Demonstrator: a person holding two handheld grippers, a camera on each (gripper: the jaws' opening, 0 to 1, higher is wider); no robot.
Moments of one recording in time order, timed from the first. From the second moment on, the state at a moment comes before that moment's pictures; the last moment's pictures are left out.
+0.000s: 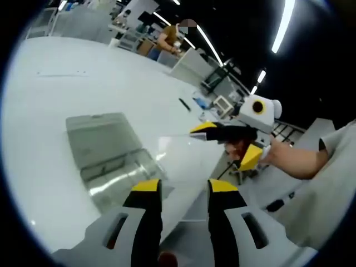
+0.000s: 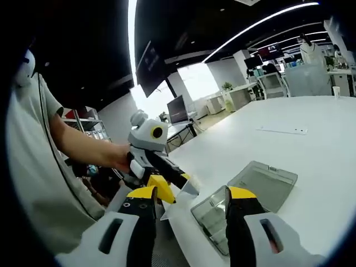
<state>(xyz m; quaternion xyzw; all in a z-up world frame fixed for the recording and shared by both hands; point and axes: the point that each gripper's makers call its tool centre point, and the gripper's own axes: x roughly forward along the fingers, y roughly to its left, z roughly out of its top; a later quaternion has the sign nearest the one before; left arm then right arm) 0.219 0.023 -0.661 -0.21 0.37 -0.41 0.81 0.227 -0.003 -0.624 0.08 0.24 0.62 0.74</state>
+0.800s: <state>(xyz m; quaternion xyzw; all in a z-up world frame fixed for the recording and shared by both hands) 0.215 -0.005 -0.633 -0.23 0.32 -0.48 0.78 0.231 0.004 -0.608 0.17 0.24 0.63 0.72</state>
